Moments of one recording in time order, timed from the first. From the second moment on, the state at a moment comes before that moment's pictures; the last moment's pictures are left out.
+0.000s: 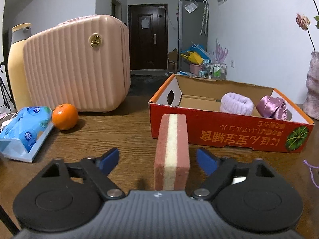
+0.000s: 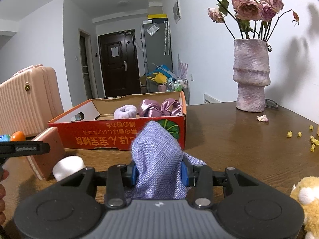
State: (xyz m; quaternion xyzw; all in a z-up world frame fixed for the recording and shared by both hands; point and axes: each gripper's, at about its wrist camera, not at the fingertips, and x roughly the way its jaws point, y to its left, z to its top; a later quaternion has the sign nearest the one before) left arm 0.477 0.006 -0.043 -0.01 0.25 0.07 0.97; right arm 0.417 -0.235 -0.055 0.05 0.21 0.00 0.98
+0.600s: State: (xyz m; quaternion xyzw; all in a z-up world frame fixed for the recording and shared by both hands) left arm 0.474 0.005 -0.042 0.00 0.24 0.04 0.97; right arm 0.416 -0.235 -0.055 0.05 0.21 0.01 0.98
